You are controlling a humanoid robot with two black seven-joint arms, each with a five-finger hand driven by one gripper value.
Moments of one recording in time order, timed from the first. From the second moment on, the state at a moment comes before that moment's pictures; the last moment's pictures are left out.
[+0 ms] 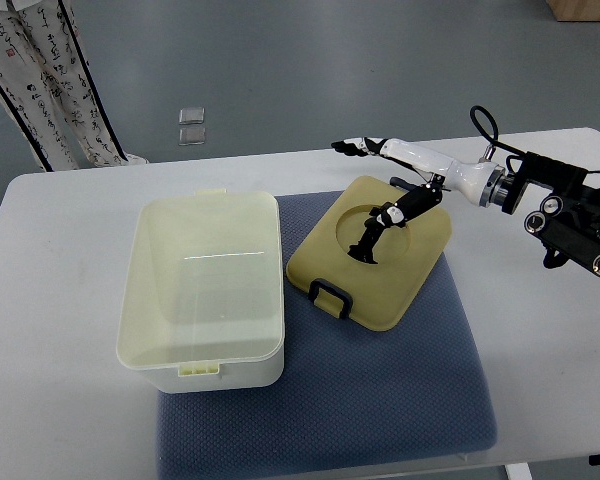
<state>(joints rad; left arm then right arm) 0.03 0.00 -0.07 -0.16 -0.06 0.16 0.12 0.85 -0.40 0.52 0.87 -1.16 0.19 0.61</state>
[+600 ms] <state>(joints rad) 0.03 0.00 -0.07 -0.16 -0.06 0.16 0.12 0.79 -0.33 0.62 0.84 -0.01 0.10 0.43</state>
